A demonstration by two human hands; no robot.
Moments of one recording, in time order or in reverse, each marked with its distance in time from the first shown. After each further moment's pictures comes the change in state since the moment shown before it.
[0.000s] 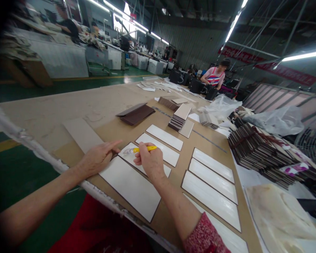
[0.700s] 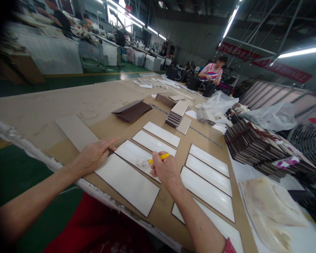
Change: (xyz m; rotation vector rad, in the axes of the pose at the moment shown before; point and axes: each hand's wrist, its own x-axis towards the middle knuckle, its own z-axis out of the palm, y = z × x) left_hand 0.001 0.003 0.000 0.058 -0.018 0.026; right_hand -0.033 -0.004 -0.064 -0.396 0.092 0.115
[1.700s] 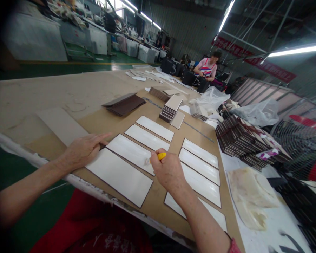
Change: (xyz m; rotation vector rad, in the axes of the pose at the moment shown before) left_hand -0.002 -0.005 0.004 0.069 0.006 0.063; right_hand -0.023 0.002 -0.030 -0.361 0.057 -0.179
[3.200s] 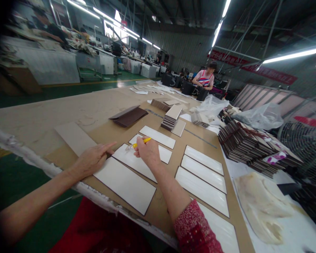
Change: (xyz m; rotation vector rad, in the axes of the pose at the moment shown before) left_hand -0.001 -0.004 0.005 -0.044 0.029 -0.012; right_hand 0.076 -0.044 0.063 0.487 -0.085 0.018
